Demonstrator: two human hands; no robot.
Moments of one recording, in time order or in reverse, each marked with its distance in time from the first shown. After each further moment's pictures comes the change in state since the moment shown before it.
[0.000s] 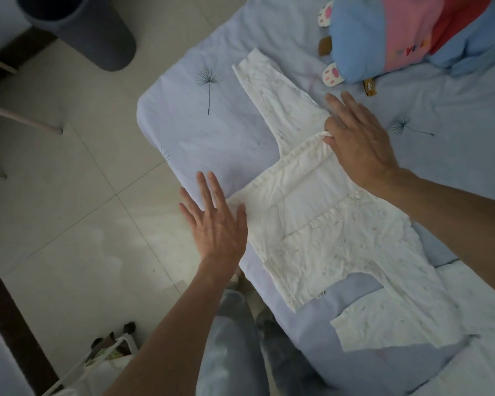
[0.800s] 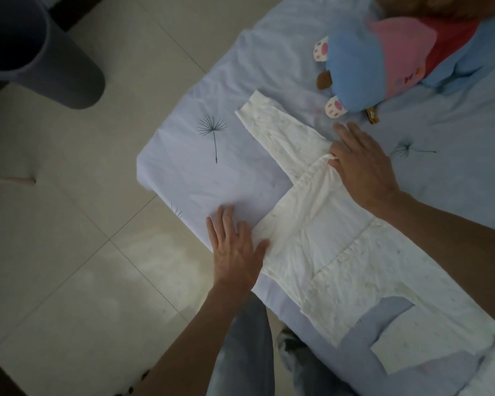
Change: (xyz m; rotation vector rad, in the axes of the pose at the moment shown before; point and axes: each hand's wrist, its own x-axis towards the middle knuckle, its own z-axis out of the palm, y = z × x) left_hand 0.071 -0.027 -0.004 -0.054 -0.077 0.410; right_hand 0.028 -0.014 0.018 -0.031 -0.077 0.223
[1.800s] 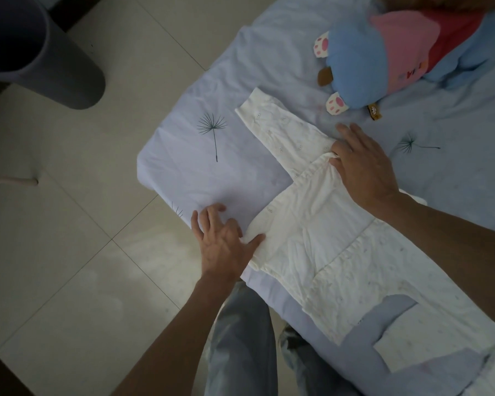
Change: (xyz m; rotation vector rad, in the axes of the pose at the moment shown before) left_hand 0.017 -0.022 -0.015 -0.019 0.102 -0.057; right_hand -0.007 -0.007 -0.001 0.070 -0.041 0.085
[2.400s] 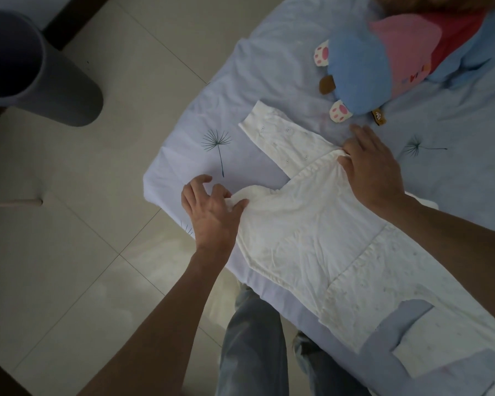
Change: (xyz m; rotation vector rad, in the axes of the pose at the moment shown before) left_hand 0.084 -0.013 -0.031 -0.183 0.181 -0.018; right_hand 0.010 -0.005 0.000 0.116 -0.010 0.193
